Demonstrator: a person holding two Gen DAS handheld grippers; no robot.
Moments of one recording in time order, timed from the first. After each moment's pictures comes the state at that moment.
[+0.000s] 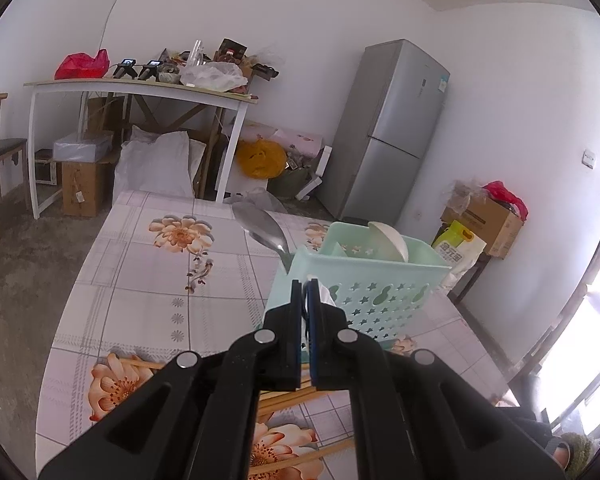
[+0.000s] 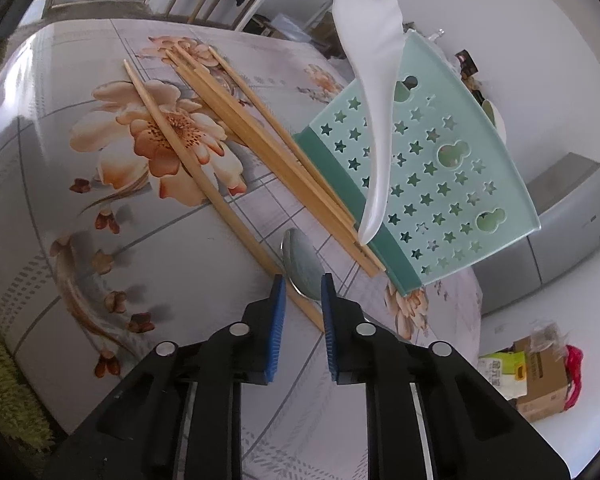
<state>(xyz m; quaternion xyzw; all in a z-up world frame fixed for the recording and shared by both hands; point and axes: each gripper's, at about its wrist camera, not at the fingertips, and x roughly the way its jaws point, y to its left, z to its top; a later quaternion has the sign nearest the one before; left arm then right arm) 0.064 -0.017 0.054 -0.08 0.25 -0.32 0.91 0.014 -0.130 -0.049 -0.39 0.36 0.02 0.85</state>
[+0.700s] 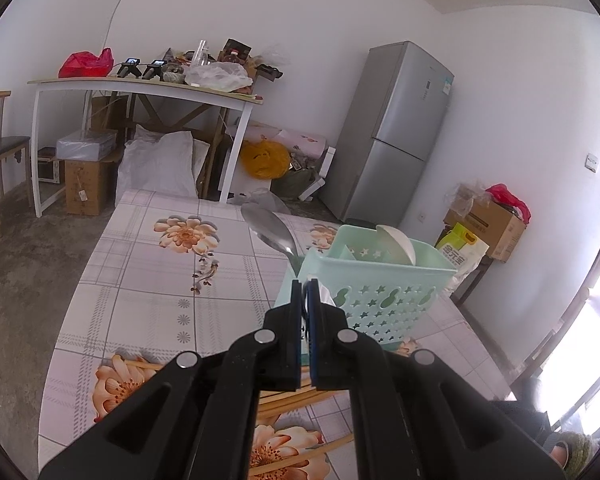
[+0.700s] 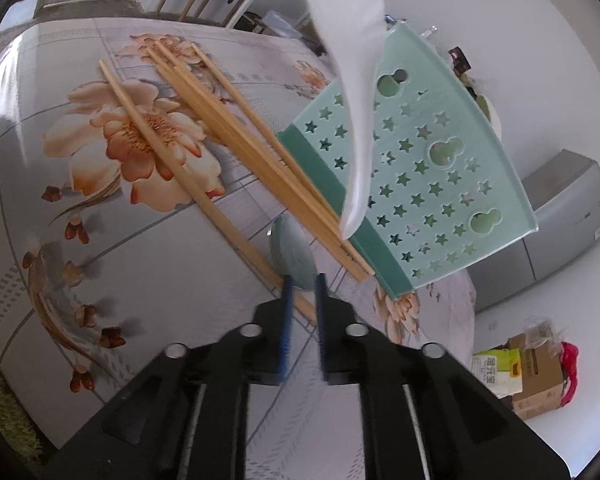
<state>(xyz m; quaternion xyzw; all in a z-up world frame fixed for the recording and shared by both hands) 0.070 -0.013 0.049 -0.08 0.25 -0.31 0.91 0.024 -0.139 -0.047 -0.38 0.35 0.00 0.85</state>
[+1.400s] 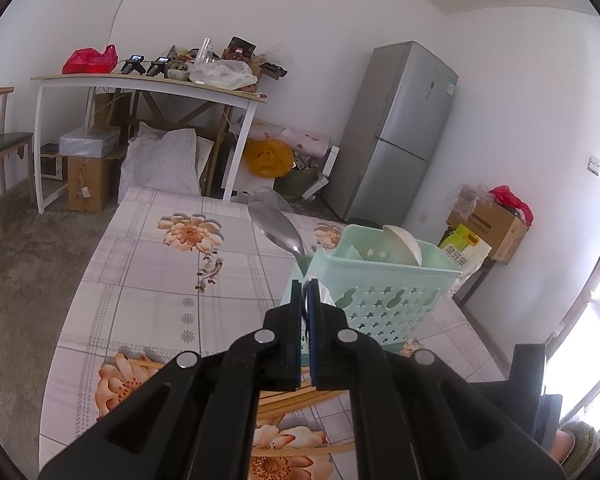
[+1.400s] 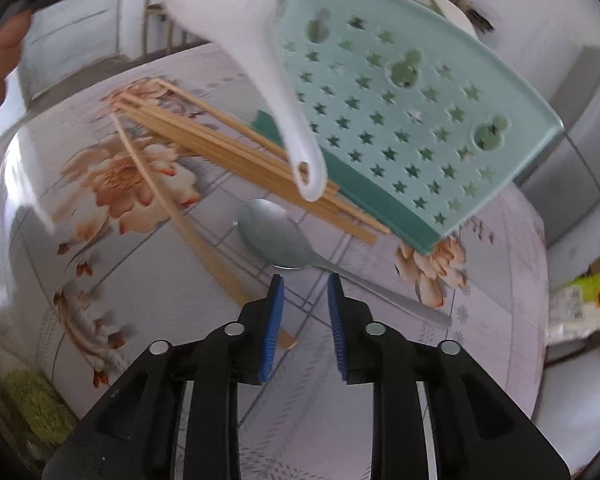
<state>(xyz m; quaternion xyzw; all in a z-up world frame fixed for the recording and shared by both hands) 0.073 -0.011 0.049 -0.09 0.25 -0.31 0.91 0.047 -0.199 -0.023 -0.22 0.43 0.06 0.87</state>
